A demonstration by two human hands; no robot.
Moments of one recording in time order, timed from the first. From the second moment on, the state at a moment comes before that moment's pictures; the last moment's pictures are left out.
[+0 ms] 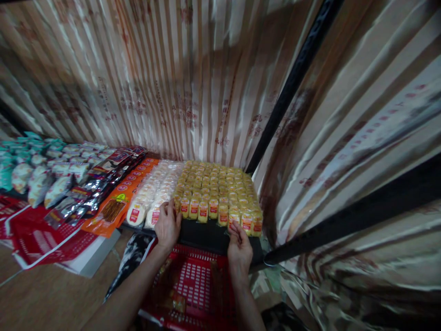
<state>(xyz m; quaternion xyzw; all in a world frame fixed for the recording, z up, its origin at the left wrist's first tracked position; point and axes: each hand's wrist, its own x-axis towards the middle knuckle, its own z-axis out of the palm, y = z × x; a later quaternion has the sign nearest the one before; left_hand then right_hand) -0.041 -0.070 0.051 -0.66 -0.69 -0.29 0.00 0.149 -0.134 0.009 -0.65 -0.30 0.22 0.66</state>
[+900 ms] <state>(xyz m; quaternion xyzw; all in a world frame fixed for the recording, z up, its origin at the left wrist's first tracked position) 0.060 -0.087 0.062 -0.73 -0.57 -0.33 -0.16 0.150 -0.130 0.007 -0.64 -0.32 0.20 0.67</state>
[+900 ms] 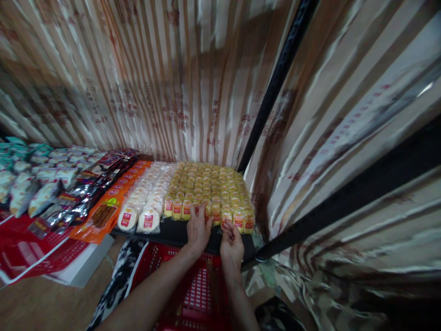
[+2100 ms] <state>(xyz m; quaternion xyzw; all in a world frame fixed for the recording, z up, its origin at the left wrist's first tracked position) 0.057 -0.086 0.026 -0.78 -0.51 -0.34 -0.07 0.149 -0.133 0.006 -0.65 -0.31 0.19 0.66</state>
